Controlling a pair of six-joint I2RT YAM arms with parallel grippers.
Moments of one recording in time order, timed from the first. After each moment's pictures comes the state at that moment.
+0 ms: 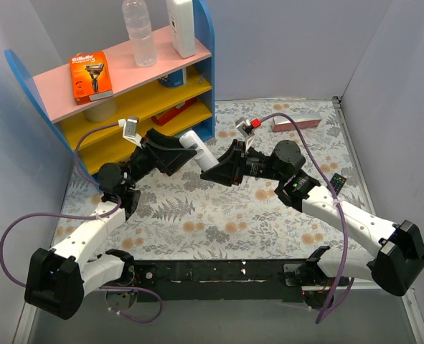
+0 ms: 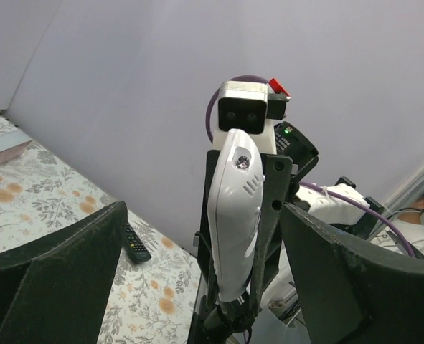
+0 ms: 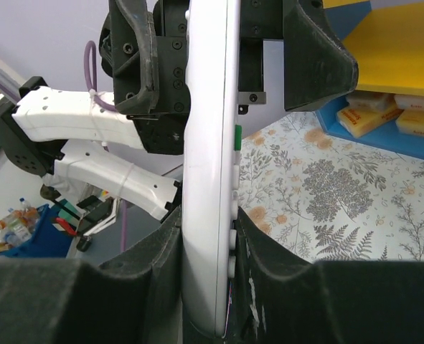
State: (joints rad) left arm -0.36 1.04 0.61 1.01 0.65 -1.08; right arm 0.77 1.19 0.89 0.46 -0.70 0.66
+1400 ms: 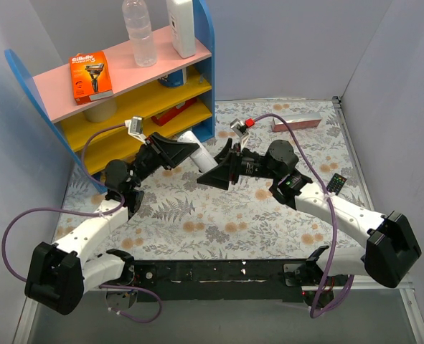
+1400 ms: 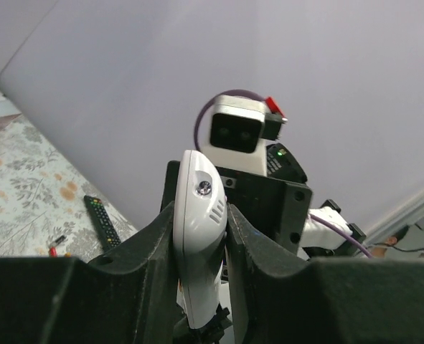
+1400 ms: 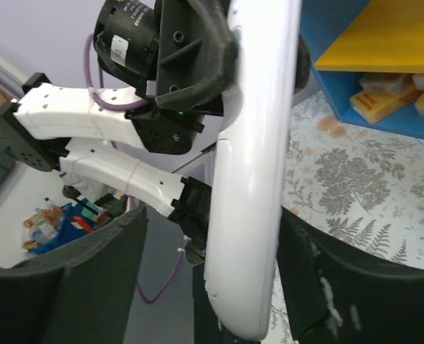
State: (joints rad) left arm -0.39 1.09 0.61 1.03 0.59 -1.21; right arm 0.76 1.27 0.87 0.58 -0.74 0.77
